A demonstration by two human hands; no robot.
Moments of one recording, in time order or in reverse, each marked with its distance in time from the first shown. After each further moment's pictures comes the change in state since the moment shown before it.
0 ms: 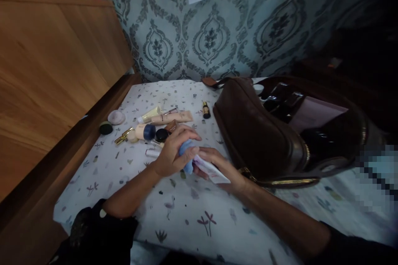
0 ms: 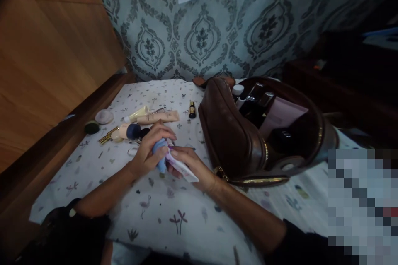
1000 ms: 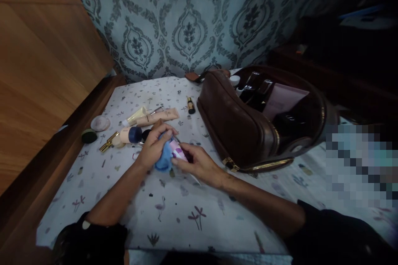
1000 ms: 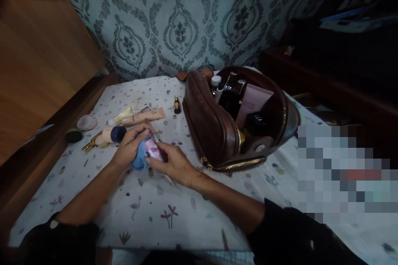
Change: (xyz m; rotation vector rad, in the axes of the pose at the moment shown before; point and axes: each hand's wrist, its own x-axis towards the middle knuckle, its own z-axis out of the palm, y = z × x) left_hand 0.007 -0.019 0.001 -0.217 -0.001 -0.470; right_hand 0.000 0.007 -0.001 -0.507 0.119 -0.135
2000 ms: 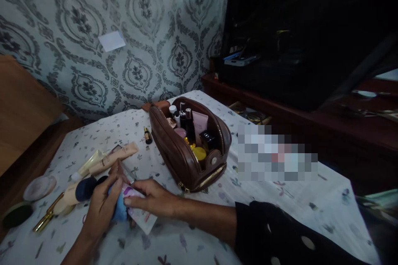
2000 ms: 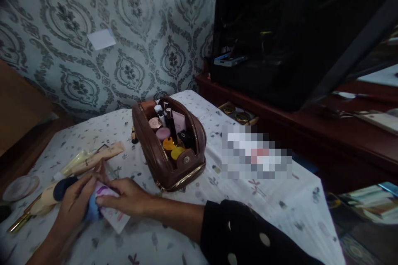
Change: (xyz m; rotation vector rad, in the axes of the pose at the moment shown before) left_hand -0.013 0.002 0.000 0.265 0.022 0.006; right_hand 0.006 0.019 -0.001 0.415 -0.076 -0.009
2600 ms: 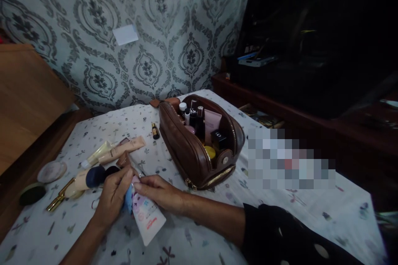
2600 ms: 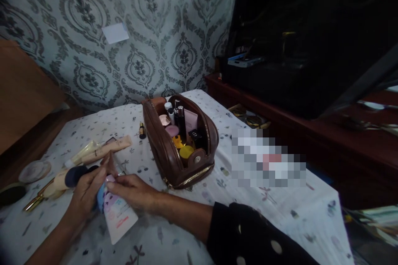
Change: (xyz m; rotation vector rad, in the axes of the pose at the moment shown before) left_hand -0.002 0.012 0.003 -0.063 -0.078 0.039; right_hand 0.002 0.005 0.009 0.265 0.026 0.149
